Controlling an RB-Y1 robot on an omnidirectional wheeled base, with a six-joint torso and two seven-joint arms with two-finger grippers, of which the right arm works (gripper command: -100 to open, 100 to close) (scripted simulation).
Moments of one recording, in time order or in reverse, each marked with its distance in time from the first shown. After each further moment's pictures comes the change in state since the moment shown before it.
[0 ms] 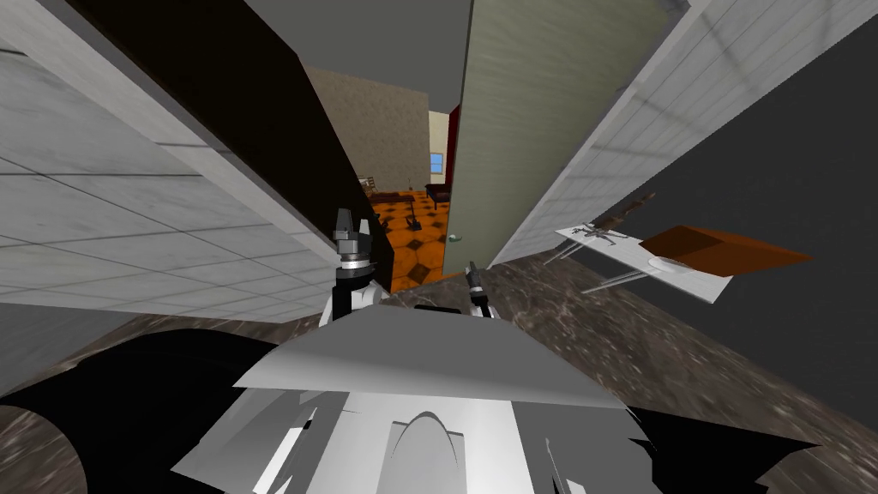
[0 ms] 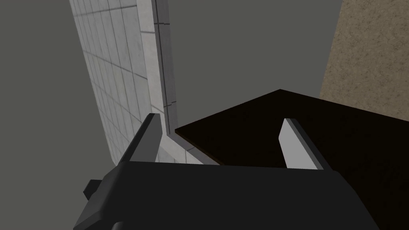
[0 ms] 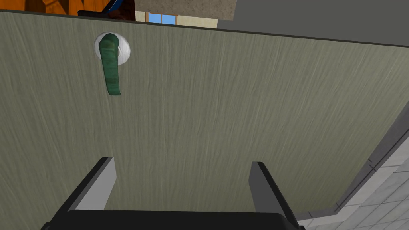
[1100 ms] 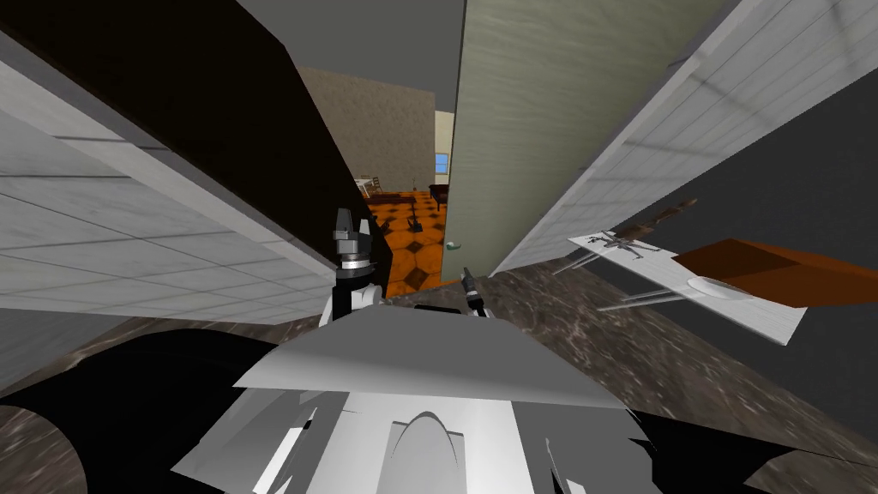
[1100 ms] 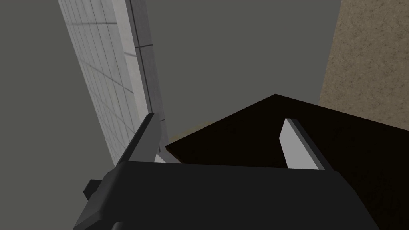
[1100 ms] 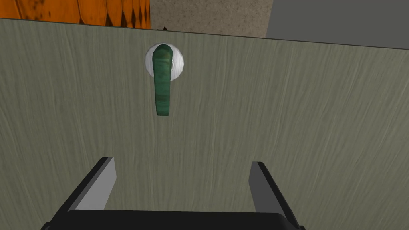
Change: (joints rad) arm -0.076 -0.002 0.025 0.248 0.056 -0.054 -0.046
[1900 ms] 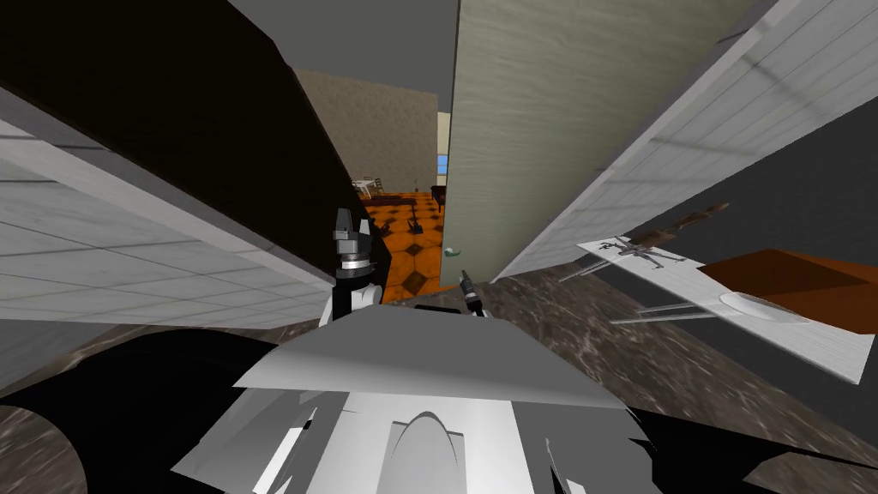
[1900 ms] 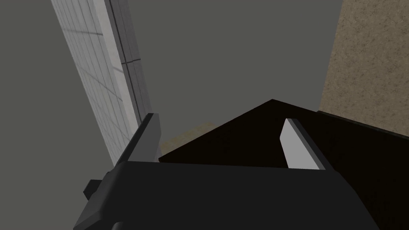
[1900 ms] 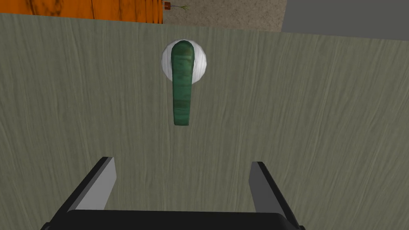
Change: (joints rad) arm -0.030 0.002 0.009 0.105 0.022 -0.025 -0.016
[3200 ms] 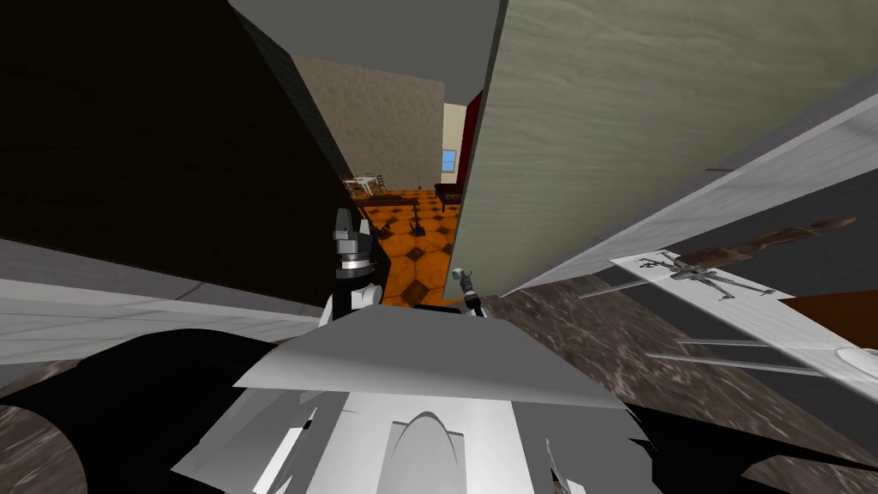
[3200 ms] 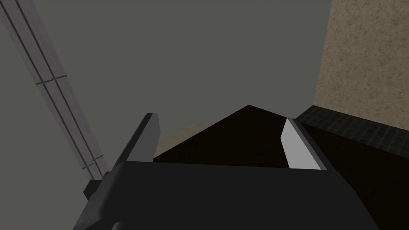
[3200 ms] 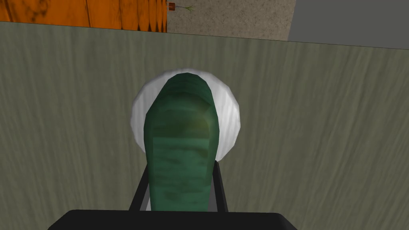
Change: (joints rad) arm -0.044 0.027 -0.026 0.055 -0.019 -0.004 0.036
